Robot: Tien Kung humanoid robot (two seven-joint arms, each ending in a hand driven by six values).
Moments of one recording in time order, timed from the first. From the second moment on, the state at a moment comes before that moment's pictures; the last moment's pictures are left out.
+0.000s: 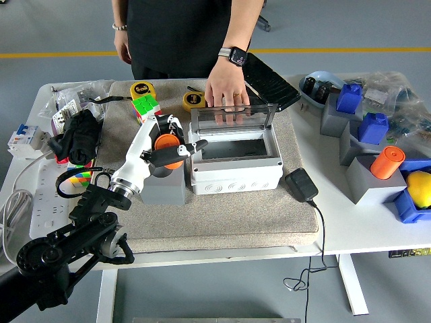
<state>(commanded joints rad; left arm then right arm) -0.42 0.21 -0.72 -1.30 0.92 0.39 -0.28 0.10 -0.20 0.30 0.31 0.24 -0.18 0.01</state>
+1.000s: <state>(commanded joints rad) -0.80 0.00 -0.44 -1.15 1.35 0.41 0.22 0.10 -0.20 0.31 0.31 0.24 -0.19 0.02</state>
